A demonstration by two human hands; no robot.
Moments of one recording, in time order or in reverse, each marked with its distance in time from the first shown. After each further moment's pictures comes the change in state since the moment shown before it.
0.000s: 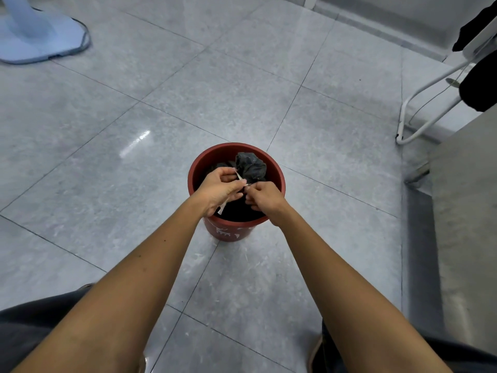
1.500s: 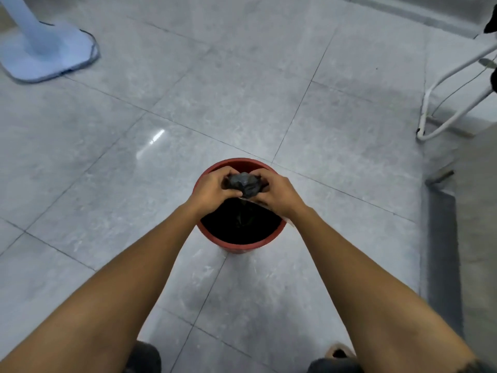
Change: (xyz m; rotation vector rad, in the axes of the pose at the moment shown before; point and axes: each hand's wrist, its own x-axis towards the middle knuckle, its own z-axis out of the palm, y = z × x) left_hand 0.025 0.039 -0.018 0.901 -0.023 0.377; right_hand 0.049 -0.017 -0.043 -0.289 -0.081 -0.414
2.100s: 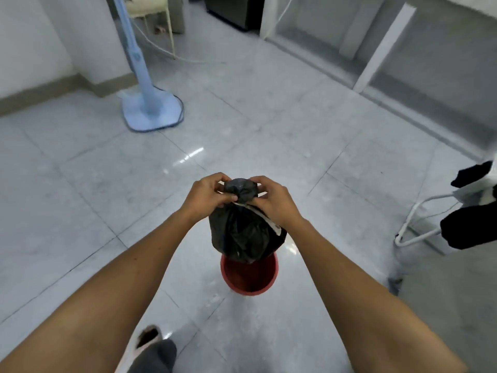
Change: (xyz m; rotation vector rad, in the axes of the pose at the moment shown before) left_hand -0.085 0.279 -0.295 -0.267 0.284 -0.231; right_hand -0.017 -0.380 -0.189 0.001 -0.130 -0.124
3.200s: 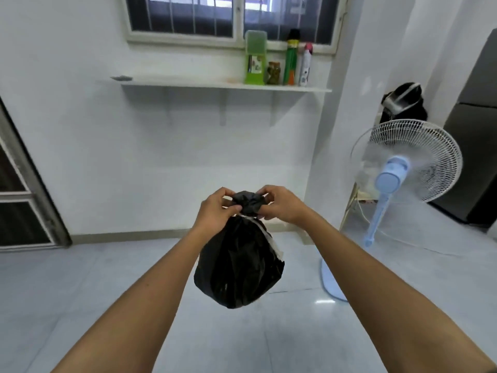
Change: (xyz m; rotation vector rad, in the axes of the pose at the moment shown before) left_hand -0.139 0.008 -0.751 0.013 0.961 -0.003; right_hand 0.241 -0.725 0.372 -0.020 -0.640 -0.676
